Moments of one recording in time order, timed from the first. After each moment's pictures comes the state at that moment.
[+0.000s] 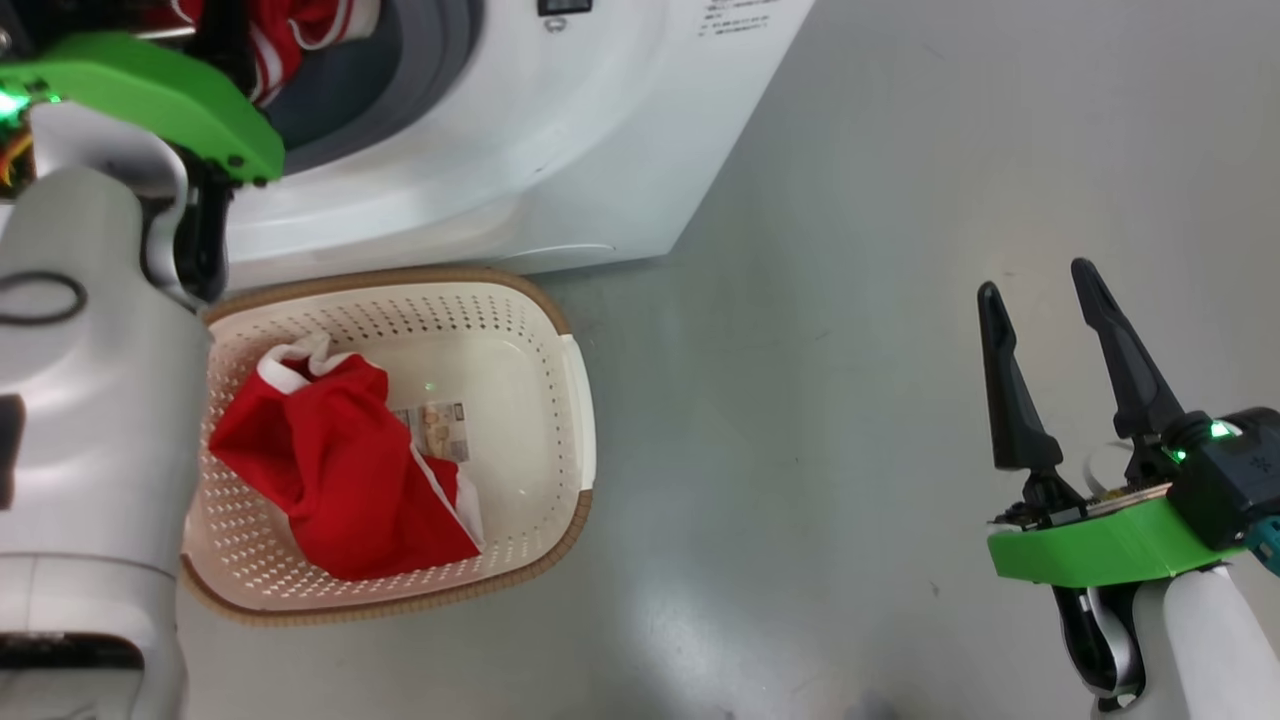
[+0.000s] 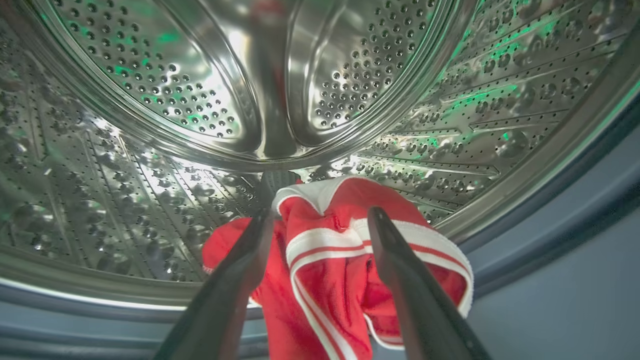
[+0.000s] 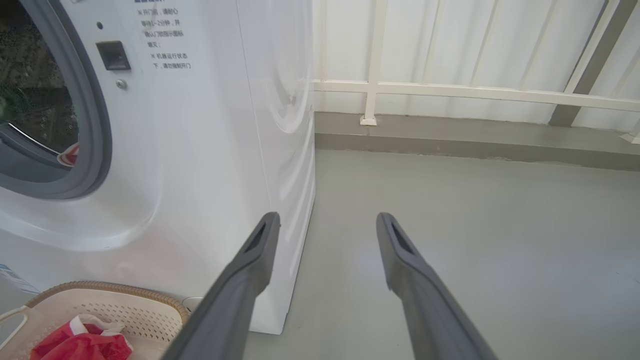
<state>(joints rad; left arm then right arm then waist) -1.21 0.13 -0.12 1.02 -0.41 -0.08 -0.18 -0.19 -0.04 -0.02 -0.01 0.18 0.12 -0.26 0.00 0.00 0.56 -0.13</state>
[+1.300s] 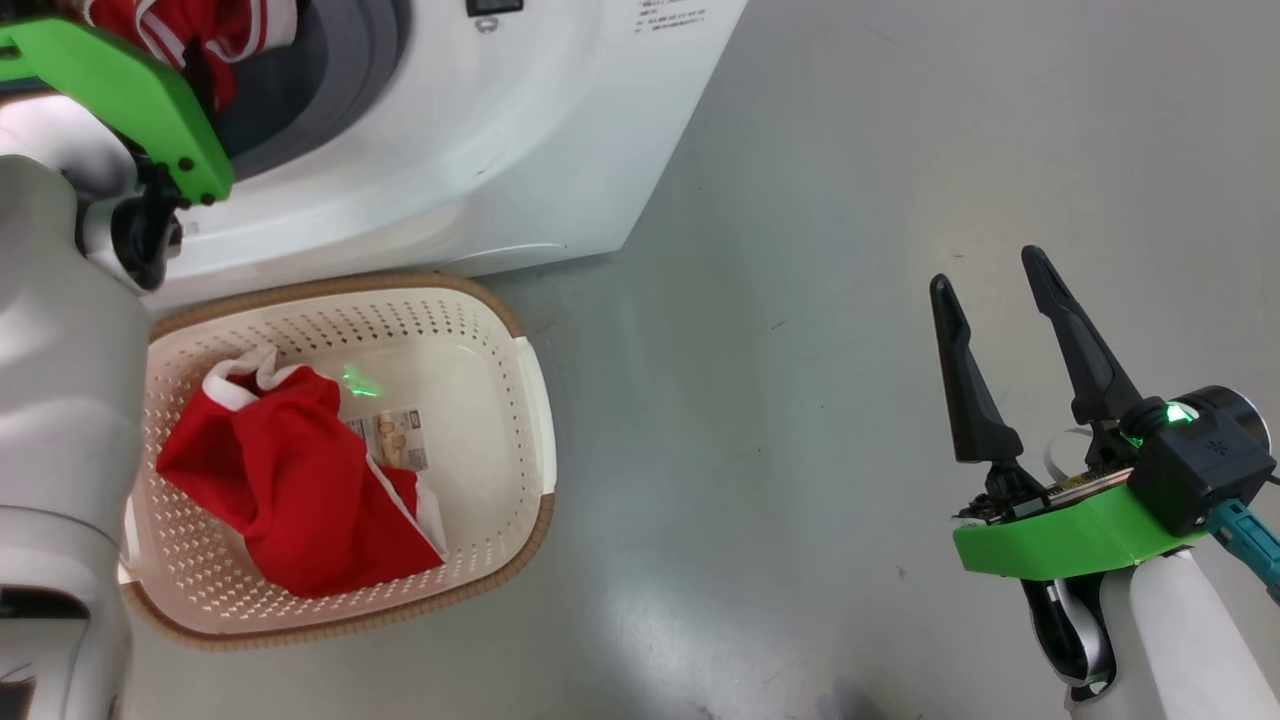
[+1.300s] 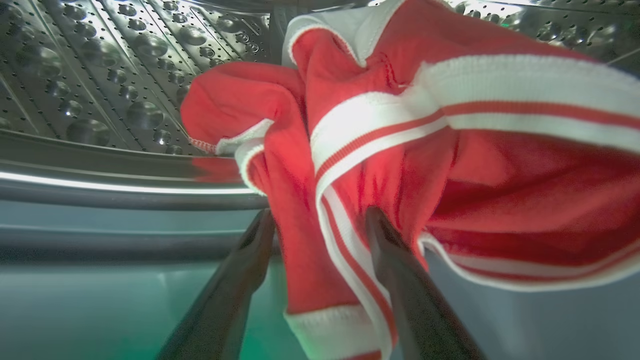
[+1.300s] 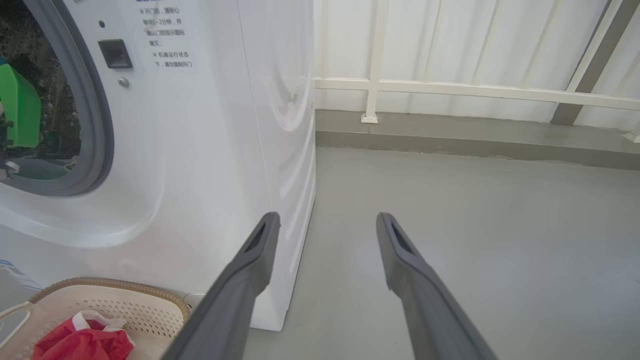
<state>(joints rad) -1.34 0.17 -0.17 1.29 -0.44 -0.06 0.14 -0.23 -0.04 0.05 0.02 0.19 0.12 -0.26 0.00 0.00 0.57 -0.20</state>
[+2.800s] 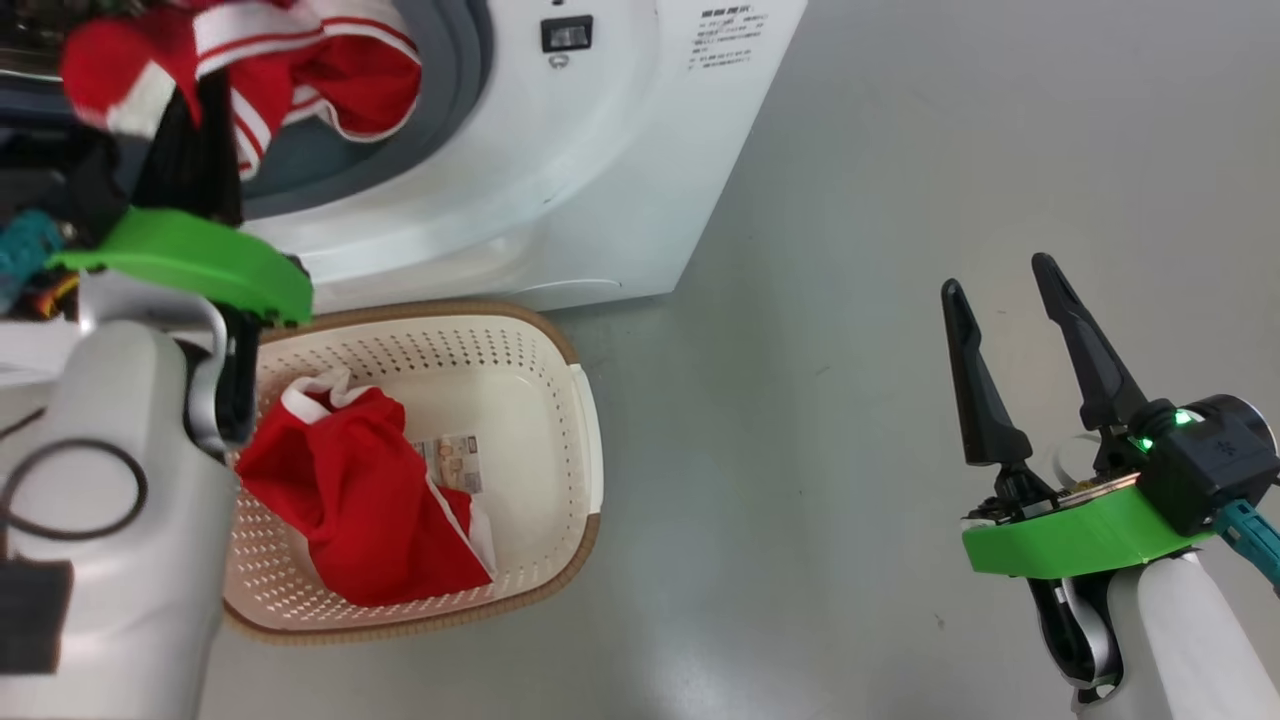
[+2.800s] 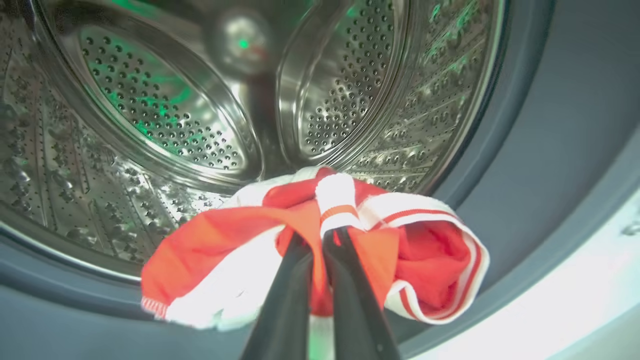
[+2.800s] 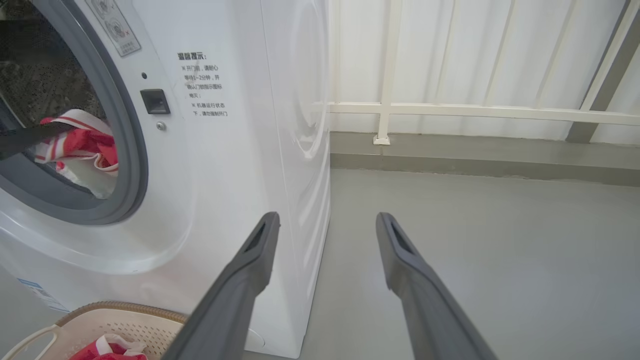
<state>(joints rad) -0.90 0.17 -0.13 0.68 -0.36 -0.04 -0.25 -0.23 -0.04 0.03 0.03 0.20 0.12 -0.26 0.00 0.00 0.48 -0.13</state>
